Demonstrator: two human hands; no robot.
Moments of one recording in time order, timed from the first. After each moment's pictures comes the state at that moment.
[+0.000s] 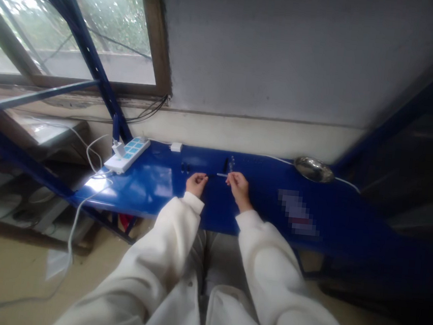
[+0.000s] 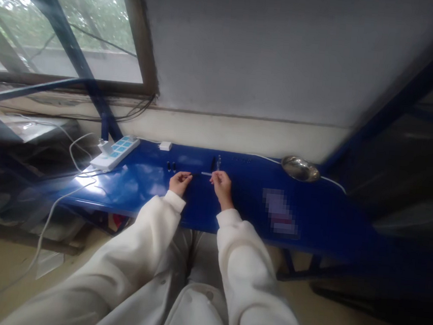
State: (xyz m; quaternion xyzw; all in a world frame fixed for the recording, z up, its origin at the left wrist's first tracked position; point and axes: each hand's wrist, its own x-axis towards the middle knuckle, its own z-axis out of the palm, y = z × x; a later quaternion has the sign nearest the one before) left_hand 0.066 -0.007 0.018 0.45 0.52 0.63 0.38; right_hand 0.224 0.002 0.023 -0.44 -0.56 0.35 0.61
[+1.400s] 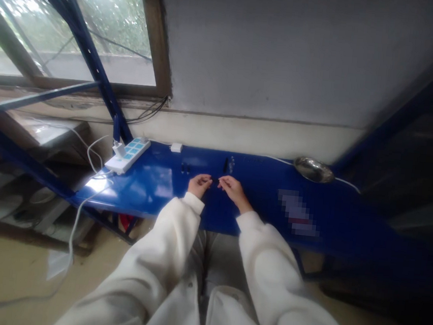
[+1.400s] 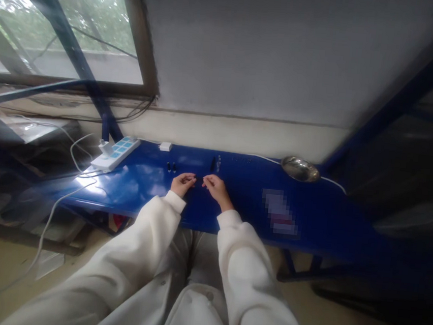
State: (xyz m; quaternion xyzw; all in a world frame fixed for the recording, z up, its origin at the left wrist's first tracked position) left_hand 0.069 -0.012 0.024 0.49 0.47 0.59 0.44; right_hand 0.222 -0.001 0.023 -0.42 -0.66 0.41 0.48
